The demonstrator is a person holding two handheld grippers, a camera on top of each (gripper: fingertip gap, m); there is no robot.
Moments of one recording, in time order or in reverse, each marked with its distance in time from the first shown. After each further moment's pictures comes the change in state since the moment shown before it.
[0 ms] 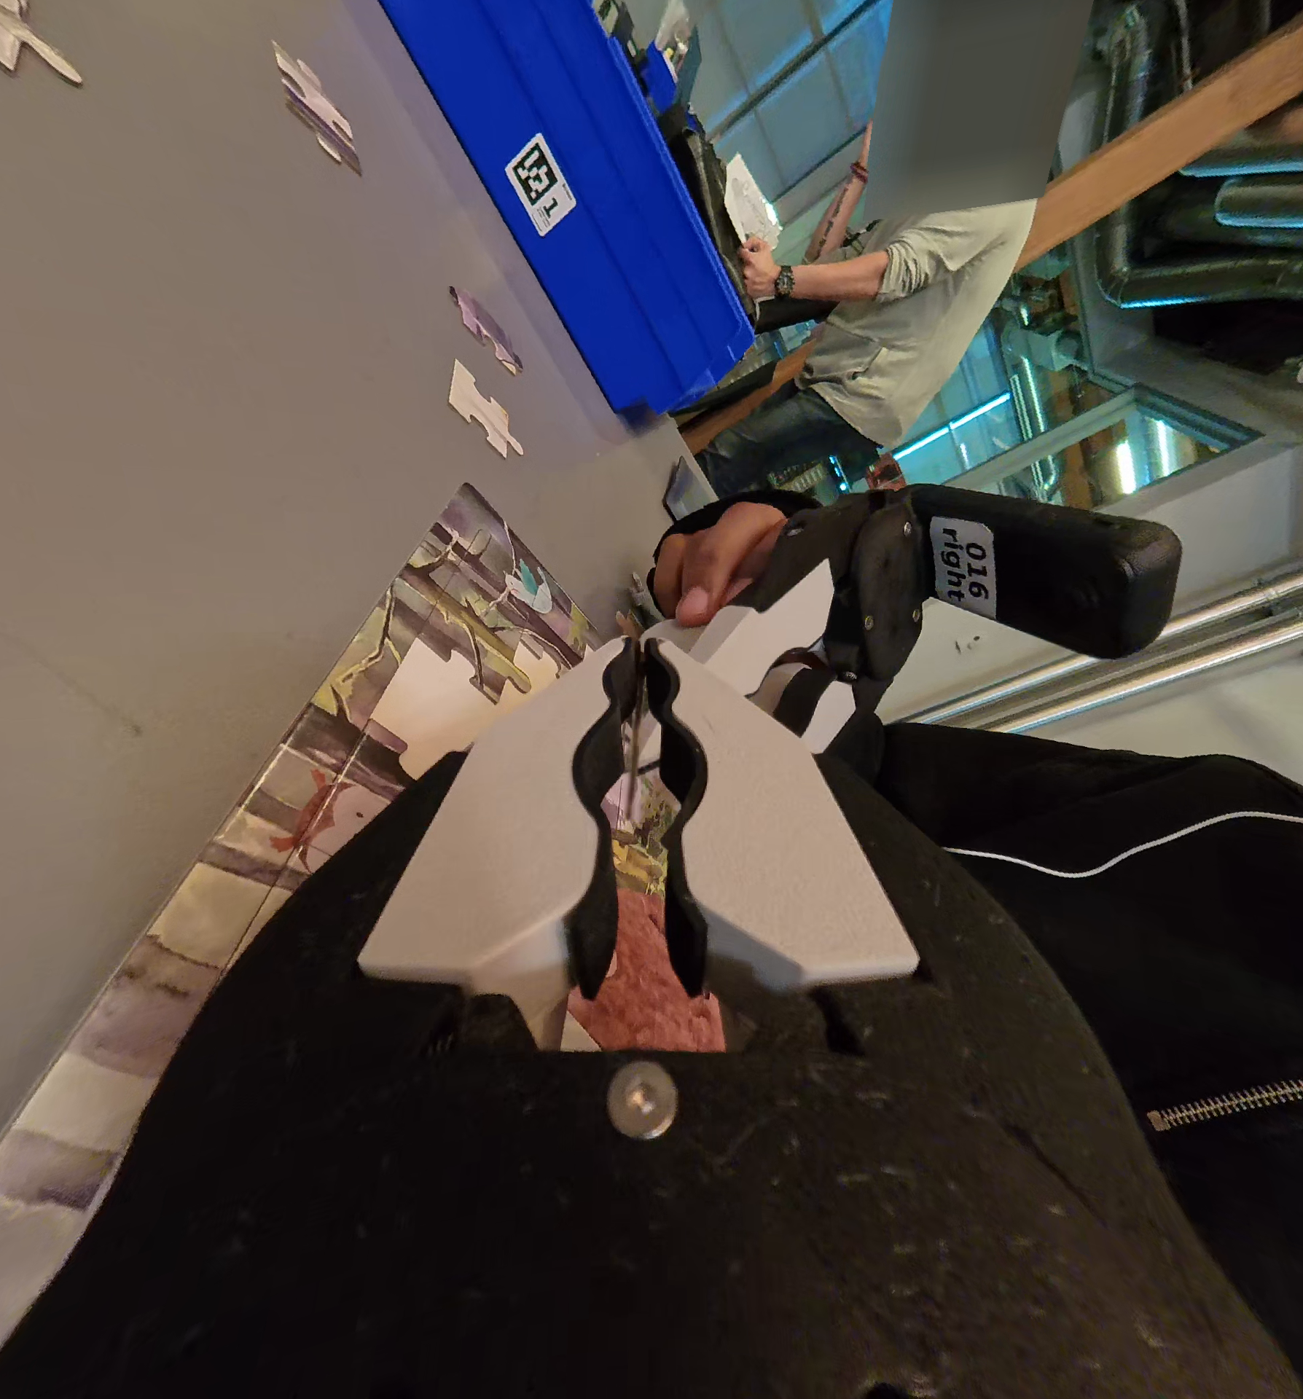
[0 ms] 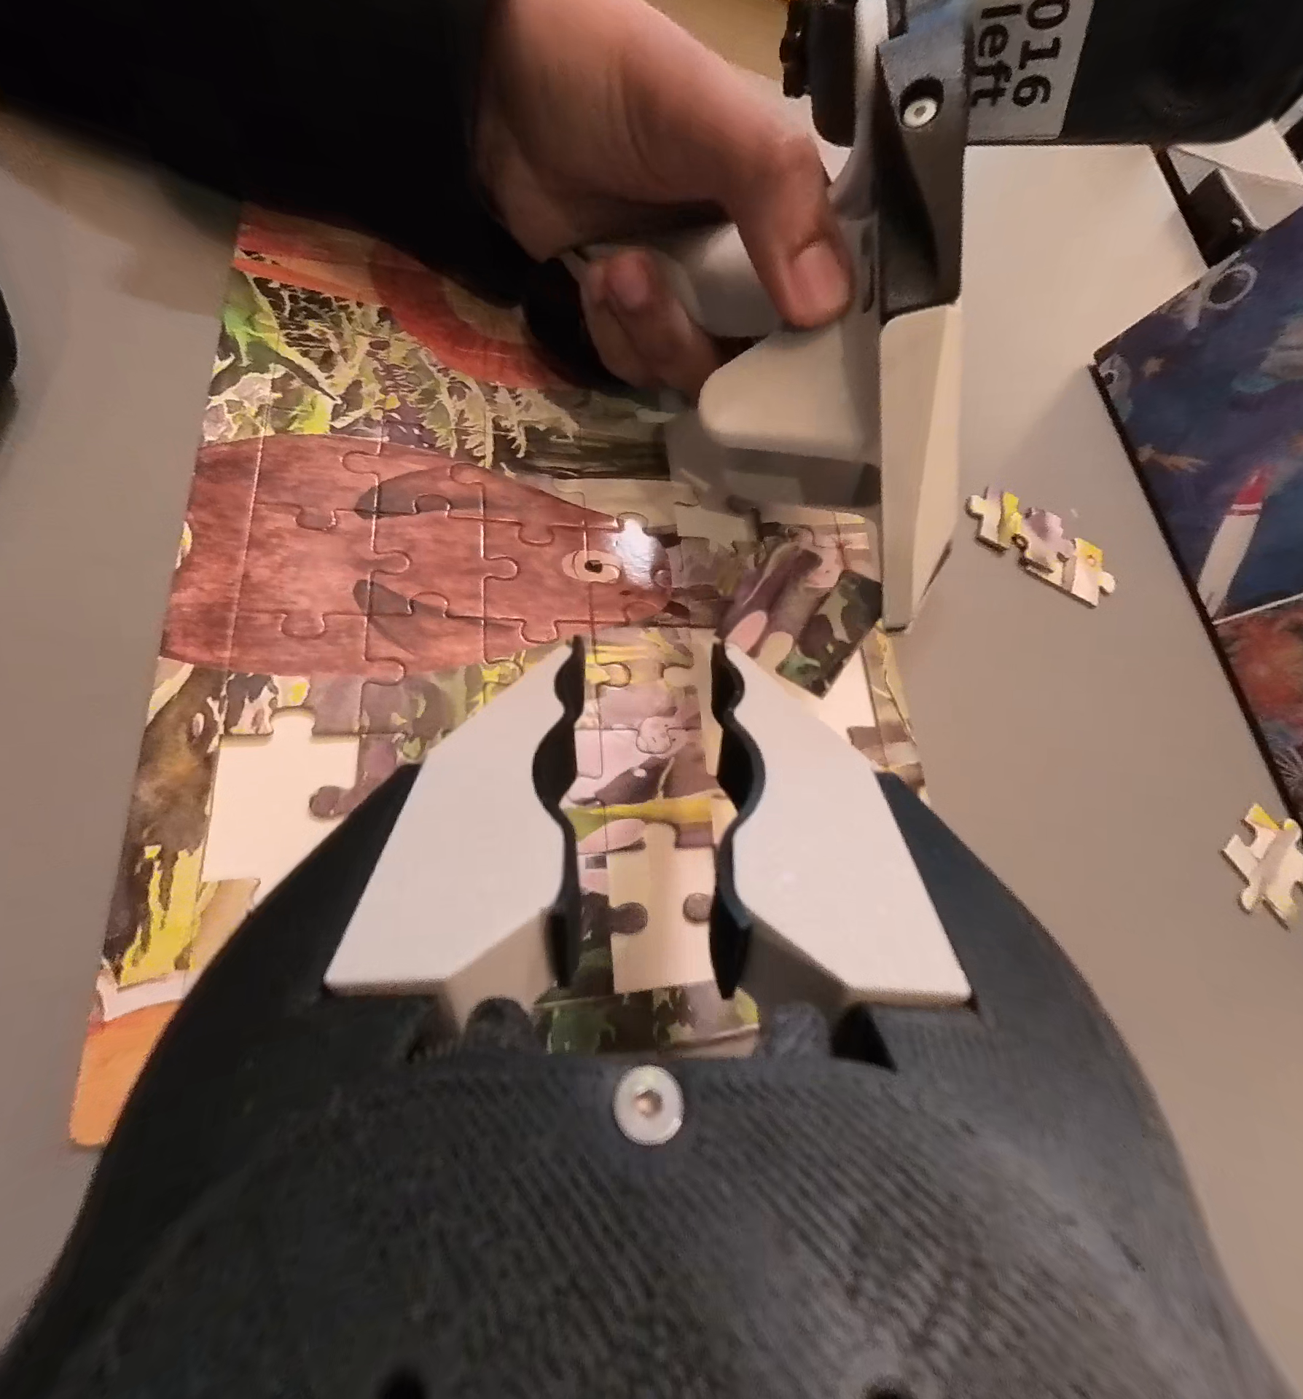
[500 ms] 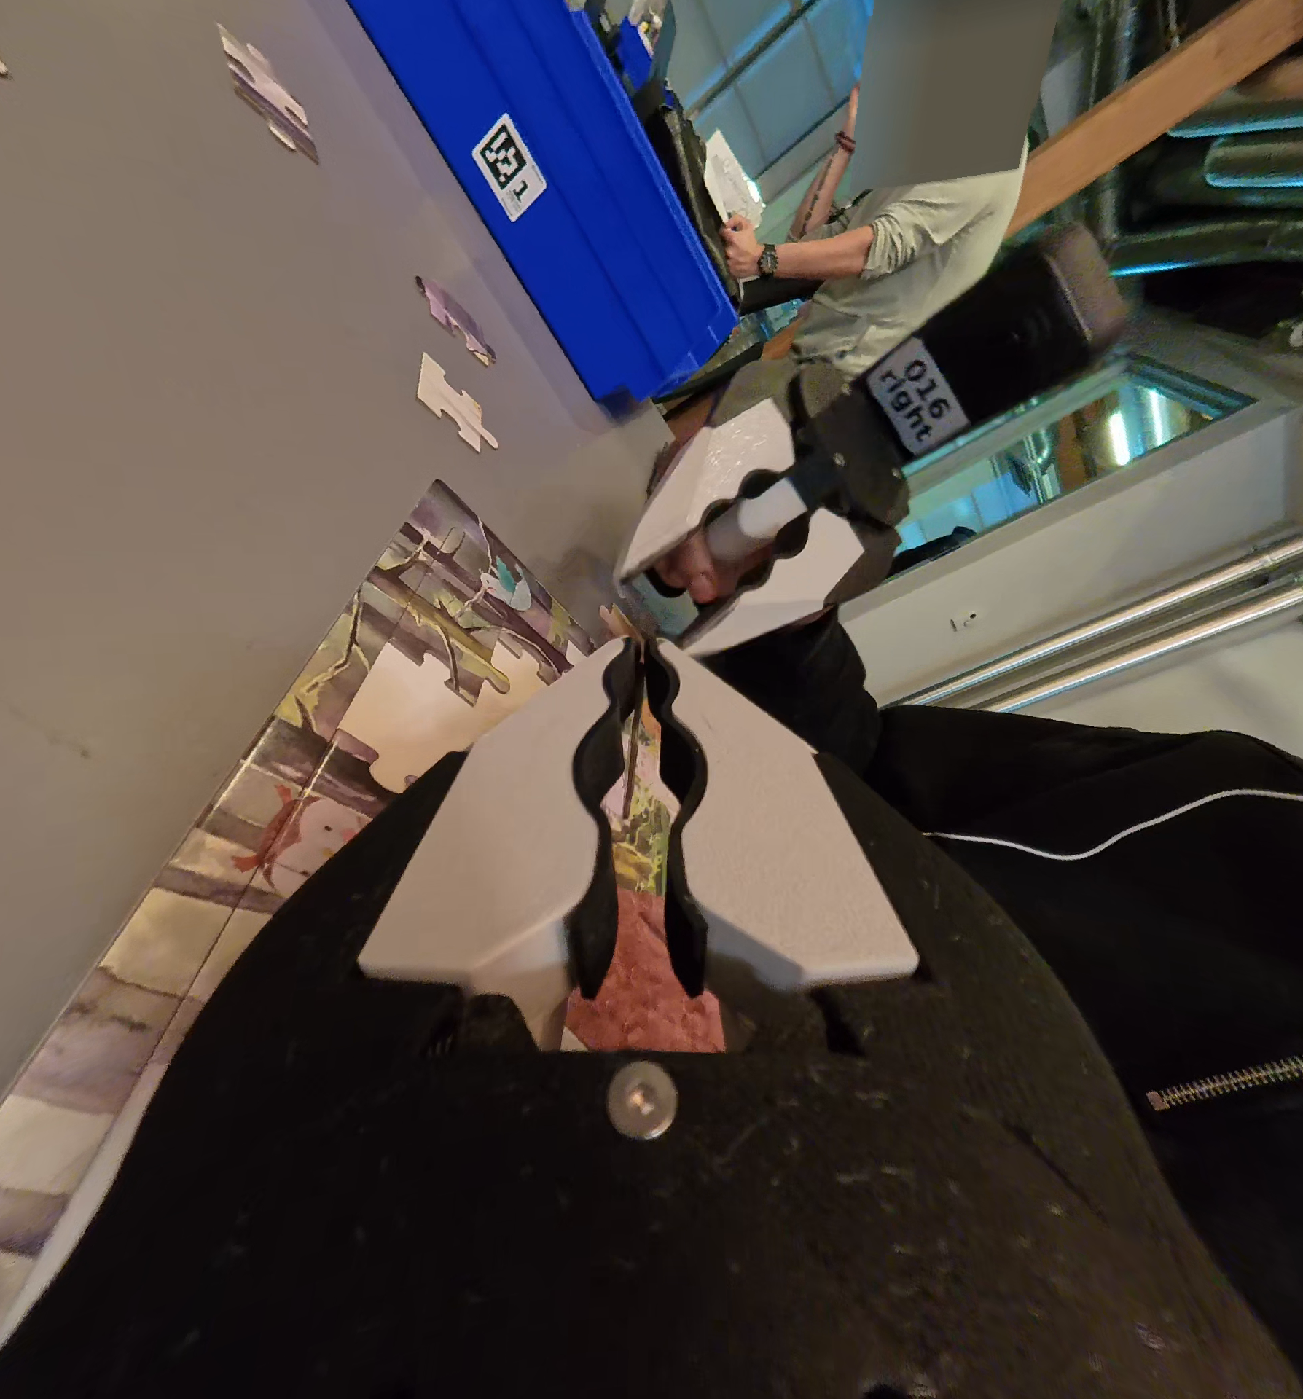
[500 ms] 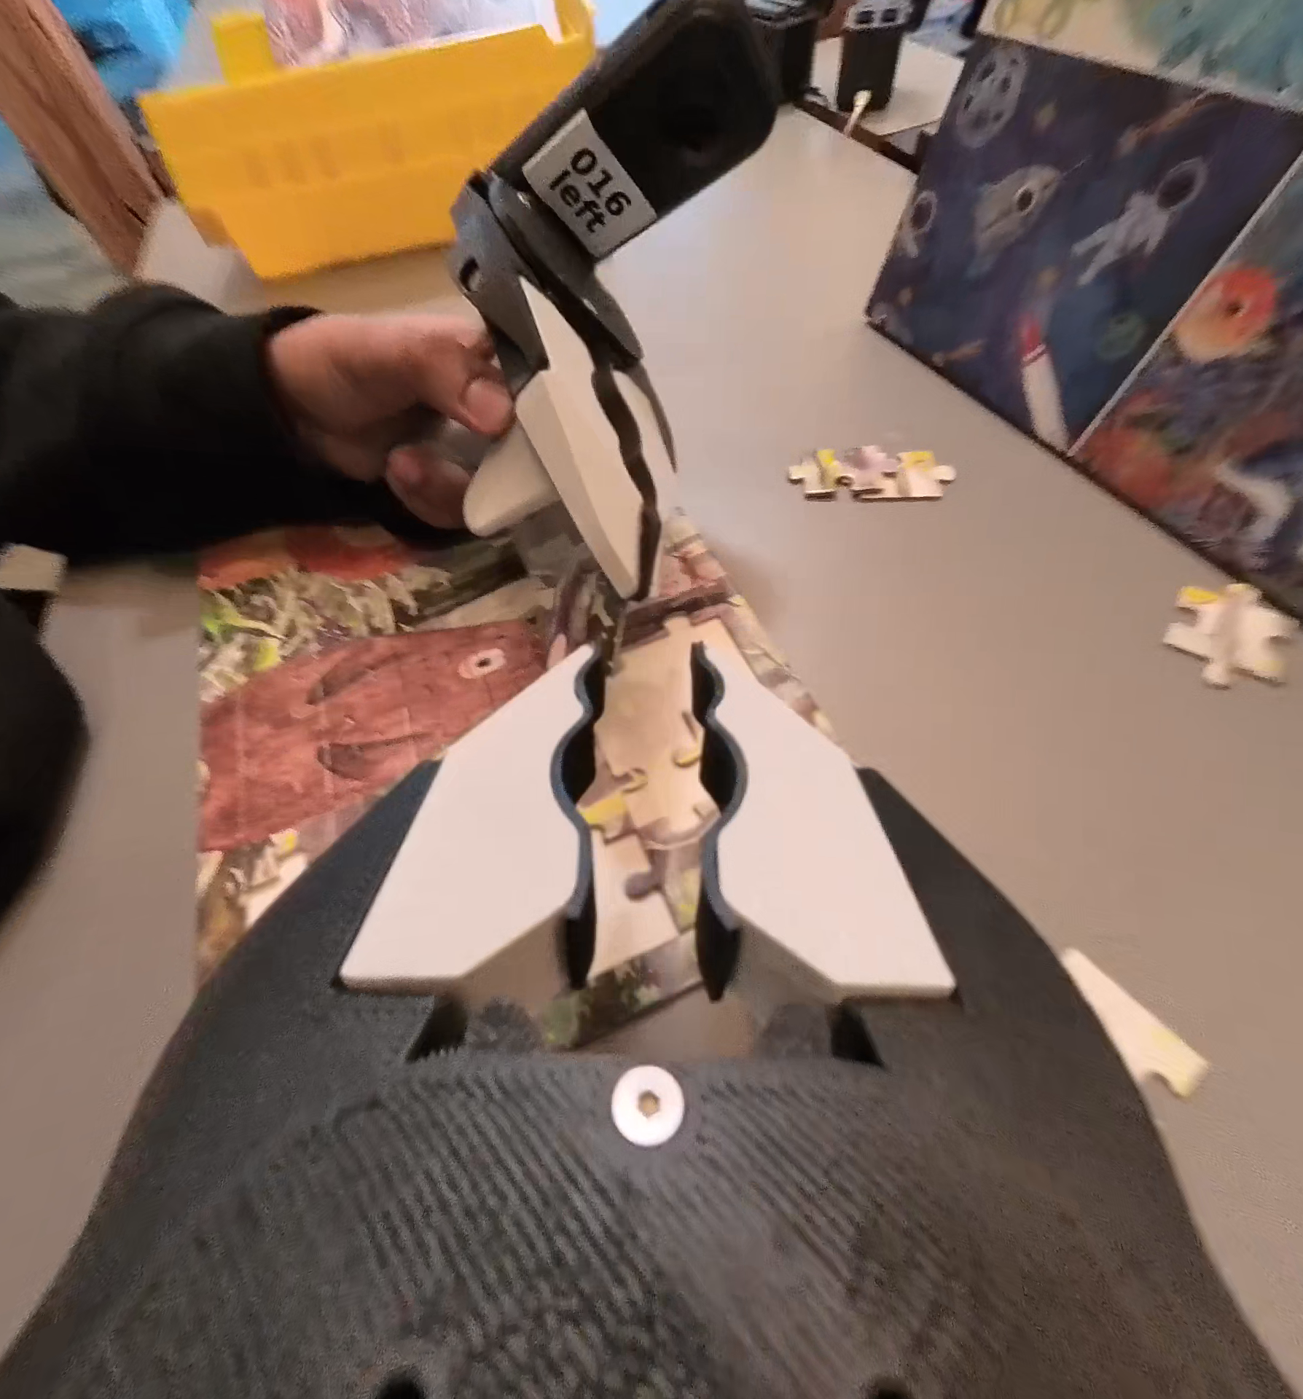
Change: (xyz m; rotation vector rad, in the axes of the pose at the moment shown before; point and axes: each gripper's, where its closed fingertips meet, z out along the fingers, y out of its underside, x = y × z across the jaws) left arm 0.007 0.003 0.003 -0.018 0.021 0.029; right arm 0.052 -0.005 -0.032 0.189 0.079 0.462
